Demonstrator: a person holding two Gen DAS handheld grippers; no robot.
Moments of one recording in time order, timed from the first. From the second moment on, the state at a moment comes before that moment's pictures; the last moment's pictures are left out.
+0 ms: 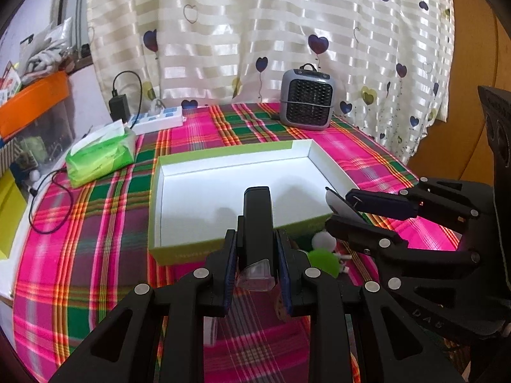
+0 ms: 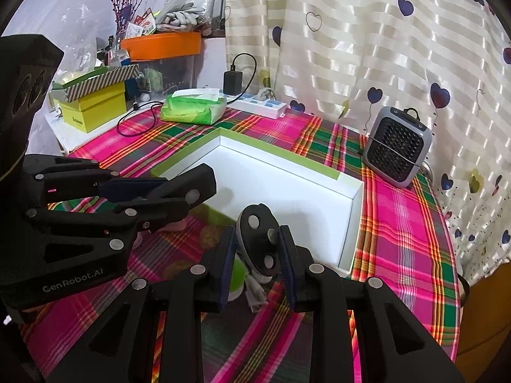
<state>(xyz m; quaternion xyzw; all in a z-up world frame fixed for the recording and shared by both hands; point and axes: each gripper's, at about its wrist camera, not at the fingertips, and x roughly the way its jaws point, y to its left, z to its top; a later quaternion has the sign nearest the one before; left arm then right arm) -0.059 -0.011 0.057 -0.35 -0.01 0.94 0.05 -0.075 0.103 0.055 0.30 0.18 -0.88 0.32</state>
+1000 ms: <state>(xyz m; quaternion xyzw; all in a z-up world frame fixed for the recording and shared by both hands) -0.140 -0.021 0.031 -0.37 0.00 0.93 0.05 -0.156 0.080 0.030 0.33 0.16 -0.87 0.32</state>
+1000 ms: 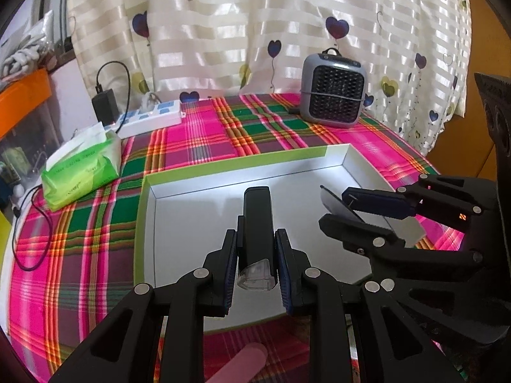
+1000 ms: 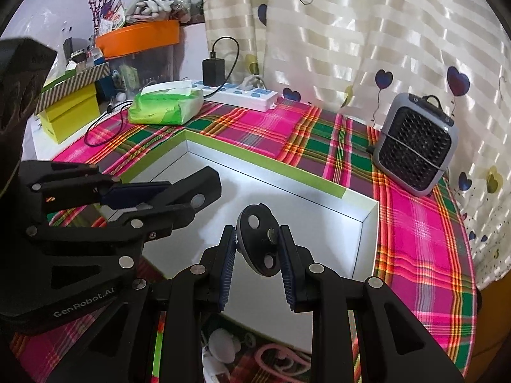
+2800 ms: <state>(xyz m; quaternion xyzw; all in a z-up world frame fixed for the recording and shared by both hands) -0.079 -0.009 0.043 -0.35 -0.01 0.93 0.08 -0.098 0.113 0.043 0.31 0.10 -0.87 0.37</state>
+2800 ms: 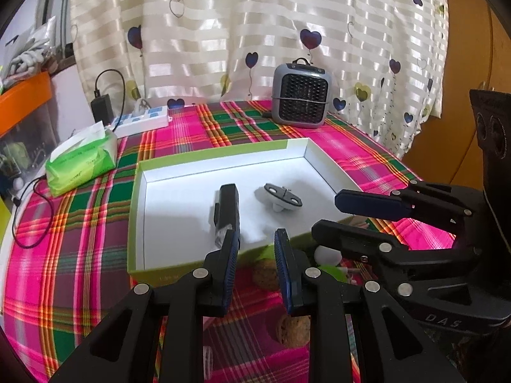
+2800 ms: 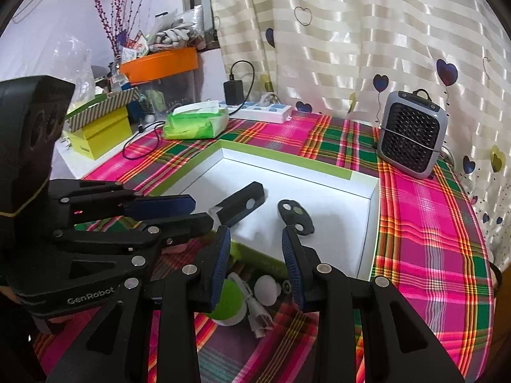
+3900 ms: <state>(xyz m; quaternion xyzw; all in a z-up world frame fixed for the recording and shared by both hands) -0.051 0.000 0.036 -0.35 0.00 0.93 0.13 -0.078 0.109 0.016 0.34 0.15 -0.82 0.43</state>
